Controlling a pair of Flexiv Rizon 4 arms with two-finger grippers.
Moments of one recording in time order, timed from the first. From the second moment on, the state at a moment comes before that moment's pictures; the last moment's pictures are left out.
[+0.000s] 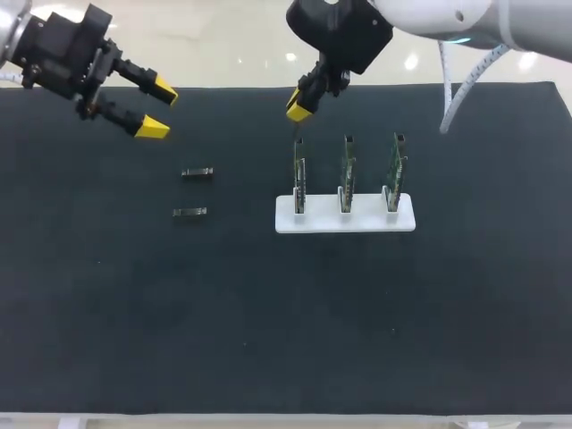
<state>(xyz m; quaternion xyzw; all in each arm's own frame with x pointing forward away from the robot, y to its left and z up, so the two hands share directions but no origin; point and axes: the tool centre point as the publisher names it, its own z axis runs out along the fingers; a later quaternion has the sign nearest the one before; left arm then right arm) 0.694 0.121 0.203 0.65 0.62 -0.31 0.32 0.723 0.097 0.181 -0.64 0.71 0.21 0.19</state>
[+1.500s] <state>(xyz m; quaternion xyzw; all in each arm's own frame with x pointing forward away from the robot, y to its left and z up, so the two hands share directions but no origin) 0.694 0.121 0.203 0.65 0.62 -0.31 0.32 0.723 0.093 0.180 -0.64 0.71 0.21 0.19</state>
